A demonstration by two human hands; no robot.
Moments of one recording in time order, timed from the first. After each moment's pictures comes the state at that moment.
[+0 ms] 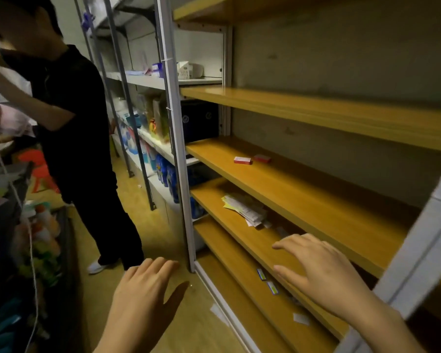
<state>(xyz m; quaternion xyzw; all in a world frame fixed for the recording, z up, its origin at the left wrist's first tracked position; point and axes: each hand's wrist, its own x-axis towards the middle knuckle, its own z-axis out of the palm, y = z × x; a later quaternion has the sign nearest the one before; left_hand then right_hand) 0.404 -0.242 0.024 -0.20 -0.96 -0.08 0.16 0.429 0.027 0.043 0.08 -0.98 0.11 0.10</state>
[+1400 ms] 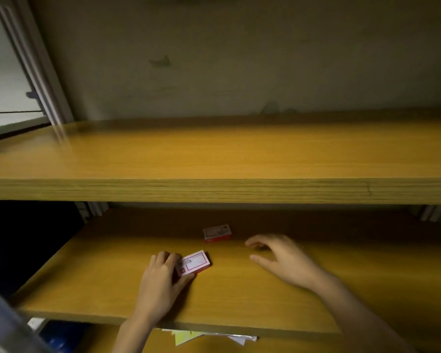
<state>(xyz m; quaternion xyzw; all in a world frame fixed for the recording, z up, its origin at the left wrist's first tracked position) -0.215 -0.038 -0.043 -0.52 -0.82 -0.22 0.03 0.007 0.105 0.009 -0.30 -0.92 0.20 0.14</state>
